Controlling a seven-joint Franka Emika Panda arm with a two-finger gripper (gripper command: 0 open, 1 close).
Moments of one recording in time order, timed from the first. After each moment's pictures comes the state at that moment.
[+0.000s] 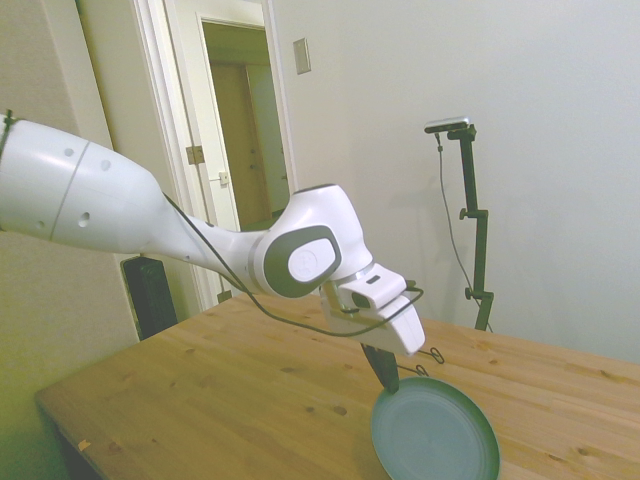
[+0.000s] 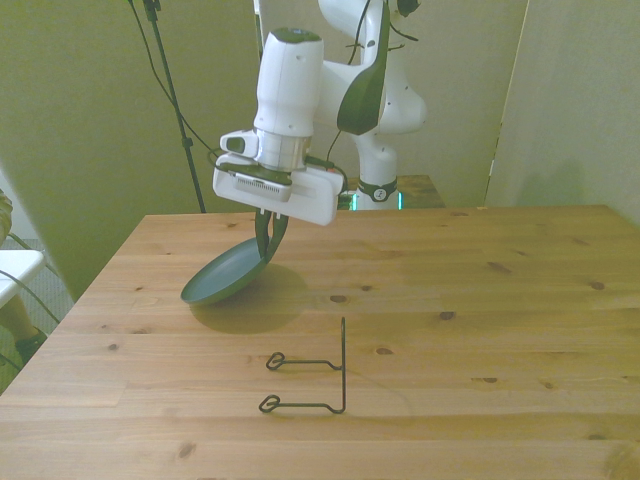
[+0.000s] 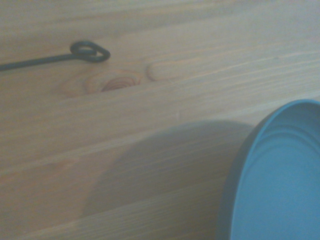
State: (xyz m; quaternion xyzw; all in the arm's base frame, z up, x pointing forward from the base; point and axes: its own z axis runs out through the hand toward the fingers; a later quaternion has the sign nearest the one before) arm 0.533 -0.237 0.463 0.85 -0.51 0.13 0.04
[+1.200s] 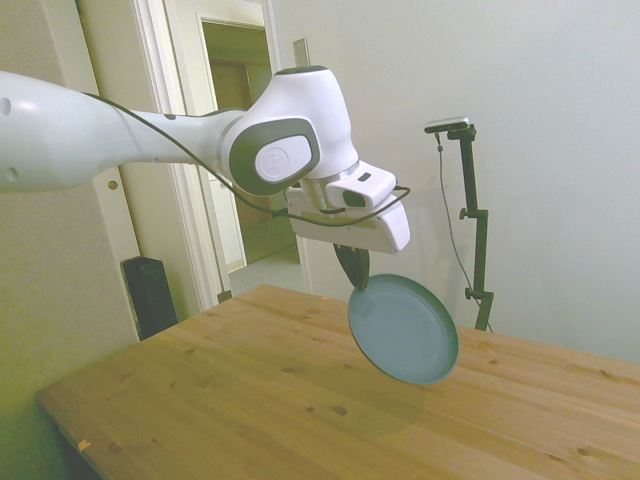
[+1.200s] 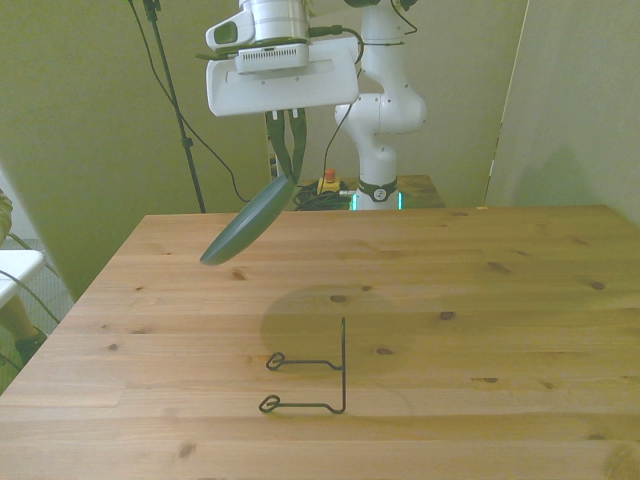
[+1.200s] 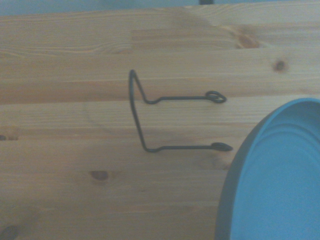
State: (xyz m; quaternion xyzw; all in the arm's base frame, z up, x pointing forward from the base) arm 0.540 -0.217 0.587 0.90 -0.39 0.14 -0.09
